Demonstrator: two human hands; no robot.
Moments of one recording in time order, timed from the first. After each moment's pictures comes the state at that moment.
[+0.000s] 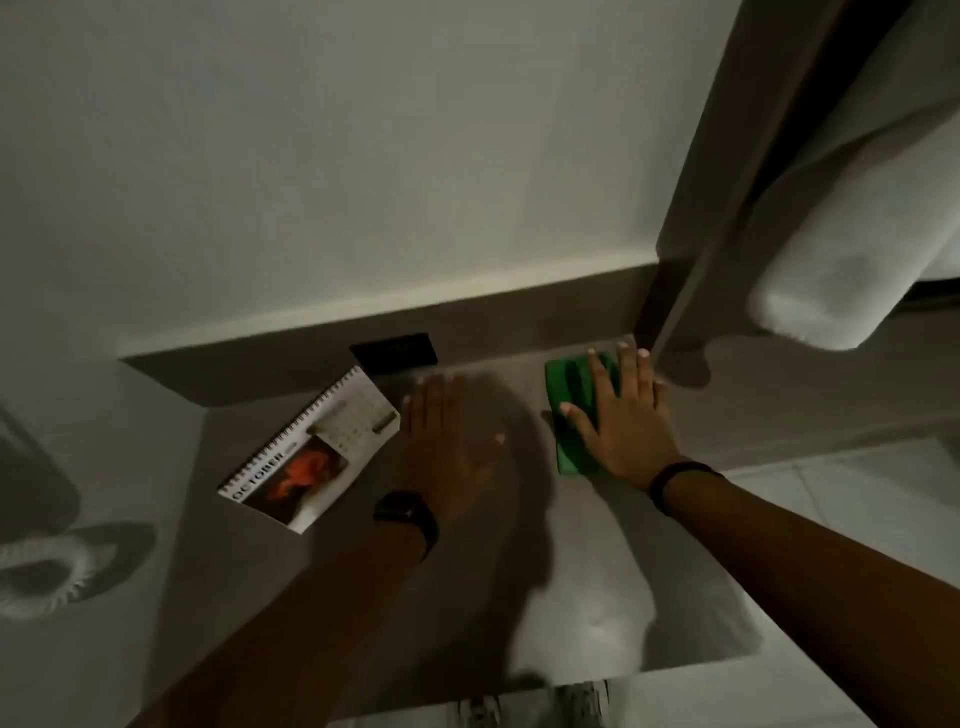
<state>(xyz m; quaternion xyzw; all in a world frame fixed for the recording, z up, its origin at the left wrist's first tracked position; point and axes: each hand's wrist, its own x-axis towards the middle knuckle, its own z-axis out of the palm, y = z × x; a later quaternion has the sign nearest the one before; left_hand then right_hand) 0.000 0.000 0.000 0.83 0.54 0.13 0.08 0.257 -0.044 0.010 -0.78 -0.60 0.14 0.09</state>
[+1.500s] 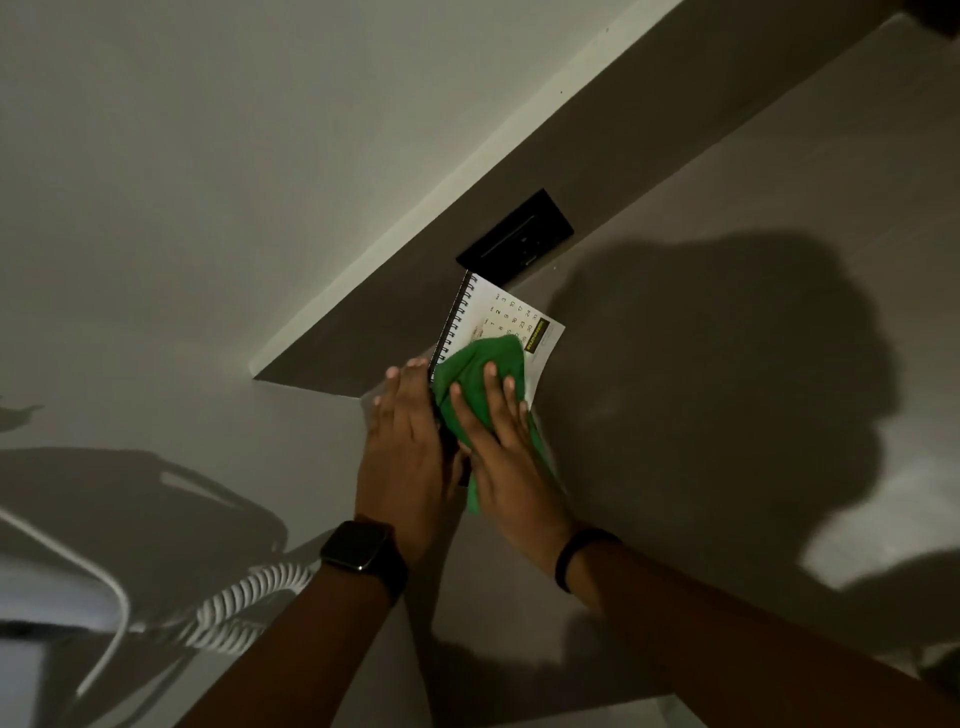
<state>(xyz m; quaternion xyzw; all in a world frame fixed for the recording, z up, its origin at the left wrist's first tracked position) -0.232 0.036 0.031 0.86 0.51 -0.10 -0.01 -0.153 -0.012 -0.092 -0.60 -0.53 0.33 0.51</state>
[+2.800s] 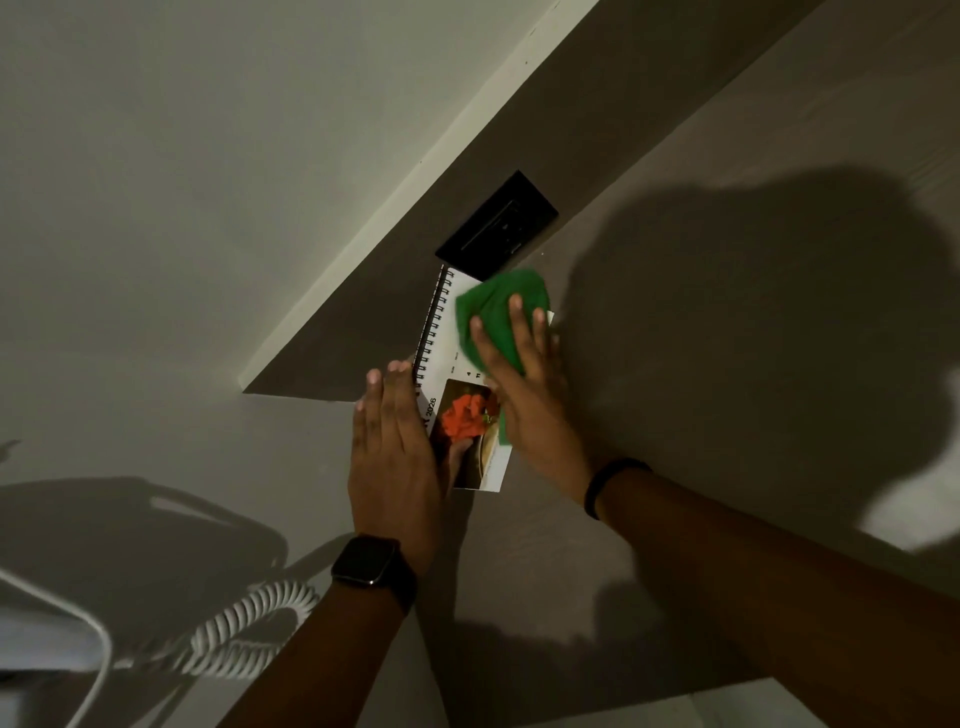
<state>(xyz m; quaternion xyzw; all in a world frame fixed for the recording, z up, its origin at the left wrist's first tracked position) -0.231 0.038 0.014 0.85 0.51 -0.06 -0.13 -0.102 0.033 -0.113 -0.65 -0.49 0.25 0.52</state>
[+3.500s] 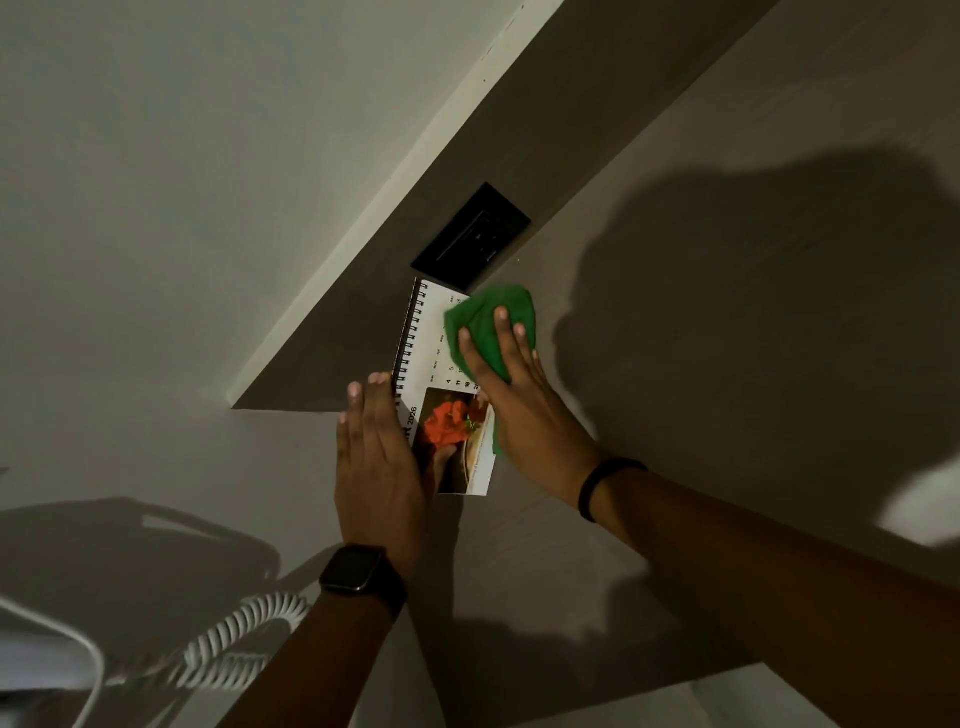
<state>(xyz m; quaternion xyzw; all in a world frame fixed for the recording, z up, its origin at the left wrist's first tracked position) -0.233 0.037 0.010 0.85 0.51 -0.05 -0.13 -0.084 0.016 -0.108 -0.63 -0.55 0.30 0.45</state>
